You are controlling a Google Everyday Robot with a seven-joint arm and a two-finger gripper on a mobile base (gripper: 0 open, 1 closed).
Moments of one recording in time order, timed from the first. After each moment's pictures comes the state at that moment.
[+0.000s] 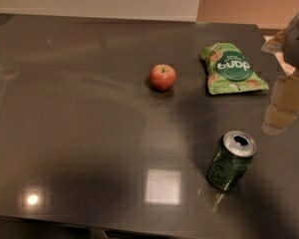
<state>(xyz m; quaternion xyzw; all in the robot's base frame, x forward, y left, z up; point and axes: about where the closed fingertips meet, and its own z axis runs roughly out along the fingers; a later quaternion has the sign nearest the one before) 0.438 -0.217 0.976 -0.60 0.78 -0.03 0.16</state>
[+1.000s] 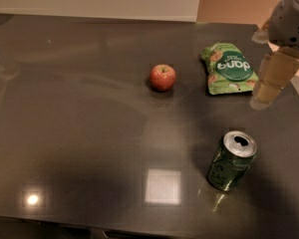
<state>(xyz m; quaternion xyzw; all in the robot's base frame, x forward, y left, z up) 0.484 -0.218 0.976 -0.59 0.79 0.00 0.14</state>
